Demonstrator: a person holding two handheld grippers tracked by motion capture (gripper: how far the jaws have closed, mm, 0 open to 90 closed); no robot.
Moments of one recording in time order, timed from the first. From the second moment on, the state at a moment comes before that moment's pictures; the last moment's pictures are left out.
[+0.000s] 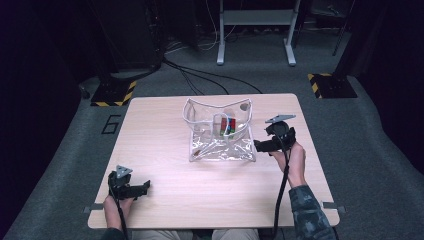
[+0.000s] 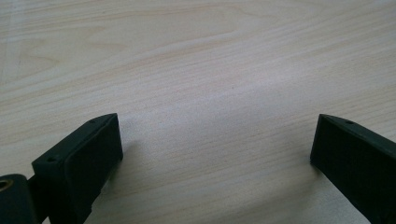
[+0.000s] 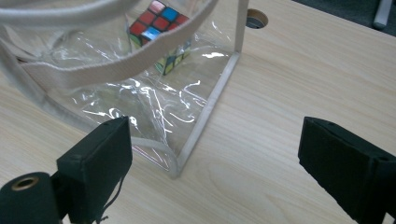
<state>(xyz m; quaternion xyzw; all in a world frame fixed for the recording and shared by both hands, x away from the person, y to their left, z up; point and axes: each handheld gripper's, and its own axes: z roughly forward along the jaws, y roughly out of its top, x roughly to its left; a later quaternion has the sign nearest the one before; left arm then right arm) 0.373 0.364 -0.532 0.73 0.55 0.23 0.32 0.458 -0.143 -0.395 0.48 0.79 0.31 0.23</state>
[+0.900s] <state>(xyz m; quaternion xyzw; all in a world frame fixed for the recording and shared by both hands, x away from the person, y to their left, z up) 0.373 0.364 -0.532 0.73 0.55 0.23 0.32 0.433 -0.187 -0.446 0.53 0.76 0.29 0.22</state>
